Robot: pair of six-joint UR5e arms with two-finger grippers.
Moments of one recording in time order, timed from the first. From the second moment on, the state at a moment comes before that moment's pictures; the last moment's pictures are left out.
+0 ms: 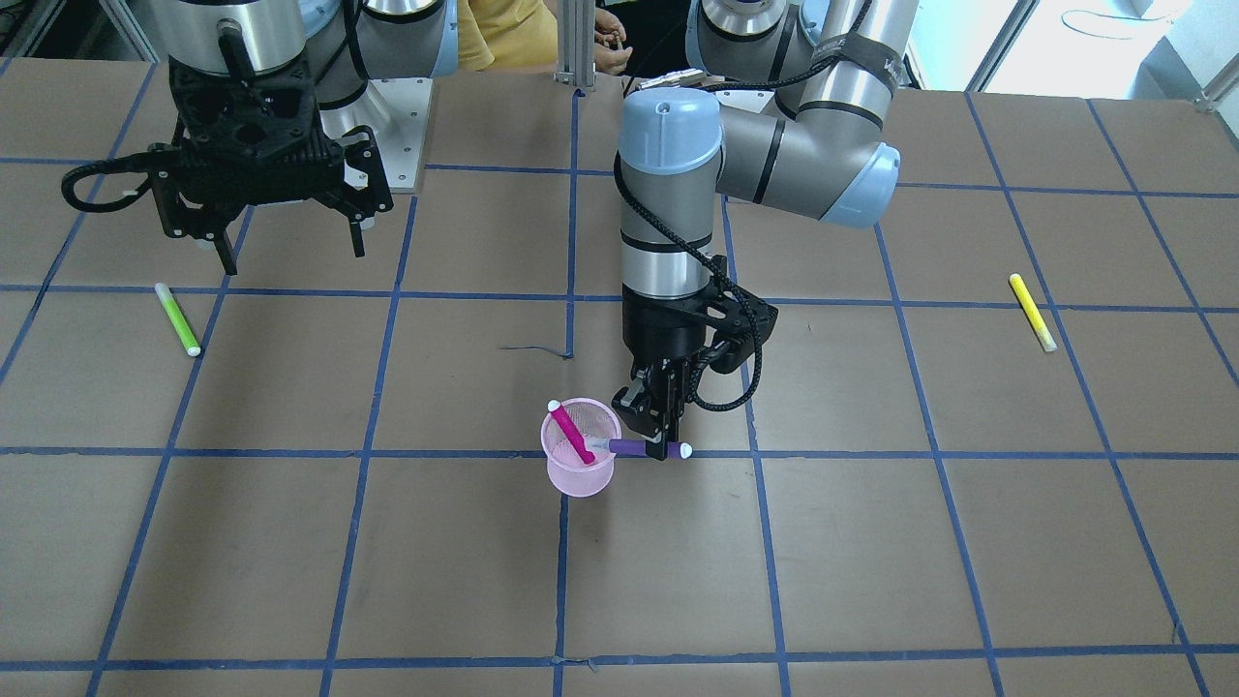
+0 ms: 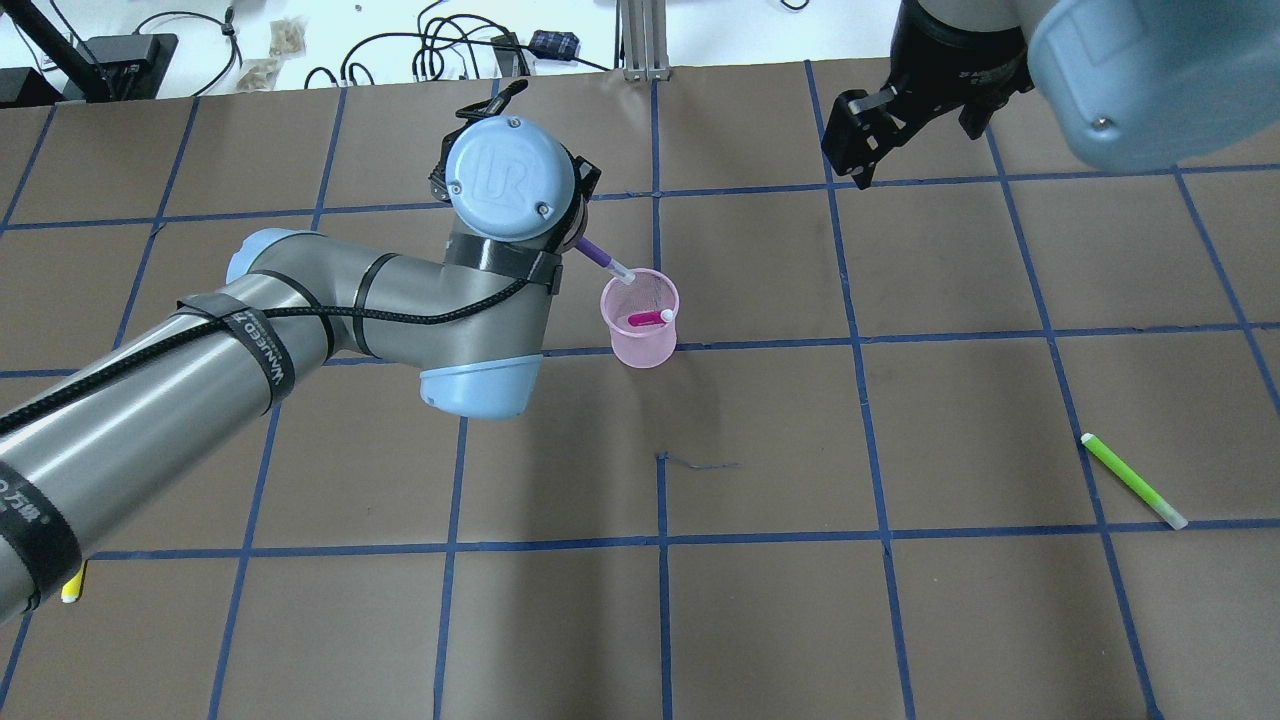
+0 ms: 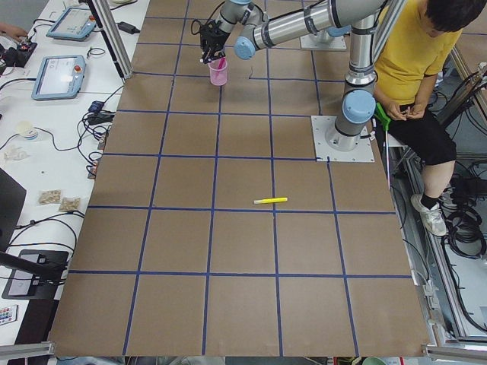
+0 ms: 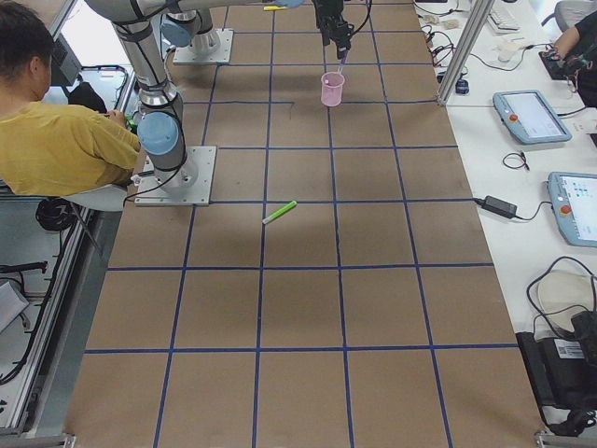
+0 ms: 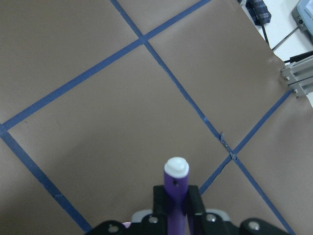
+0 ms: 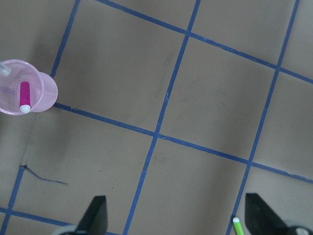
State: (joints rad) left arm -1.90 -1.87 -1.84 -0.52 1.82 -1.18; right arm 1.69 -1.53 1.48 -1.67 -1.70 -0.19
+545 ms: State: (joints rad) left arm -1.99 -1.88 -1.86 -0.52 1.97 -1.20; right arm 1.68 -1.55 1.49 -1.66 -1.62 0.09
